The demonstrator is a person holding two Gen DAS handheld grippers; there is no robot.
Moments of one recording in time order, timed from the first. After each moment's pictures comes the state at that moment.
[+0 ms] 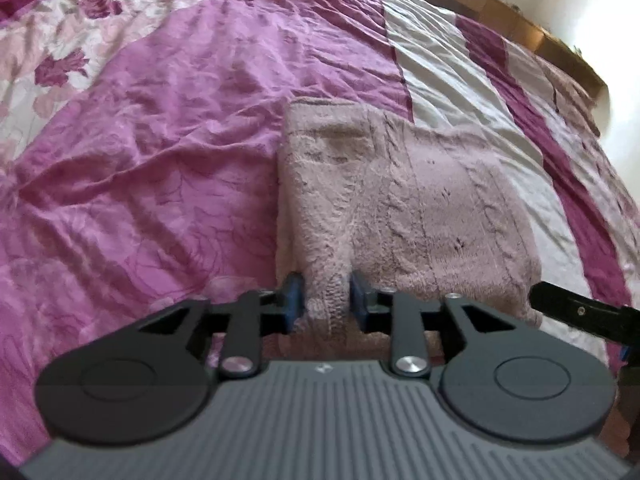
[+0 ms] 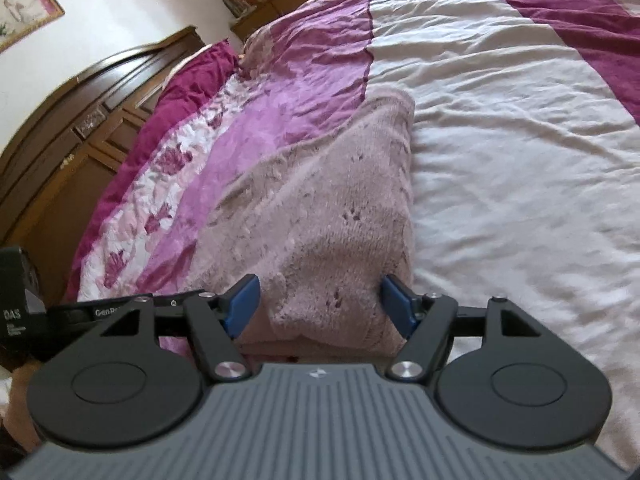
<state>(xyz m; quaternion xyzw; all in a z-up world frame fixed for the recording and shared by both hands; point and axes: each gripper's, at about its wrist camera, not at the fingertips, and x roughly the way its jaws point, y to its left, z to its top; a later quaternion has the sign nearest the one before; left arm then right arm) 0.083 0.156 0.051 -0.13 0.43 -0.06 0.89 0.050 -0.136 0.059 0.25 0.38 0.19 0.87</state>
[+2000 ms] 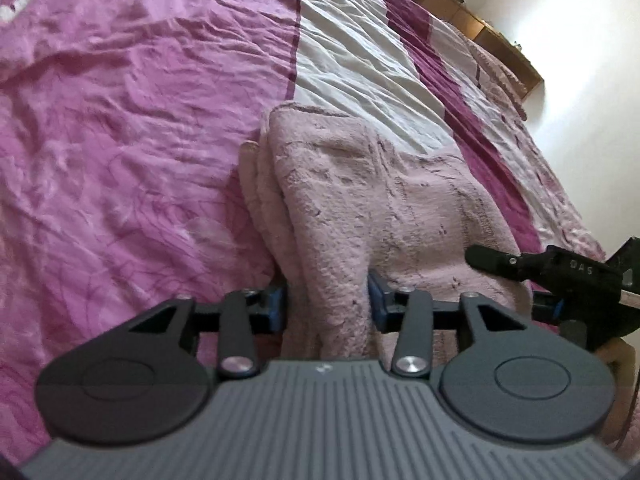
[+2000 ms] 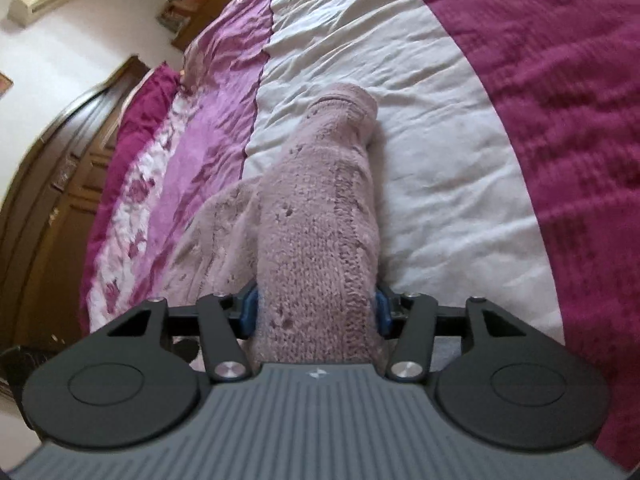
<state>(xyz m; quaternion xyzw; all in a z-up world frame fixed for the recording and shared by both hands) 0.026 0.063 0.026 -0.18 0.44 -0.16 0.87 0.015 -0.266 0.024 0.35 0.43 0.15 0.82</state>
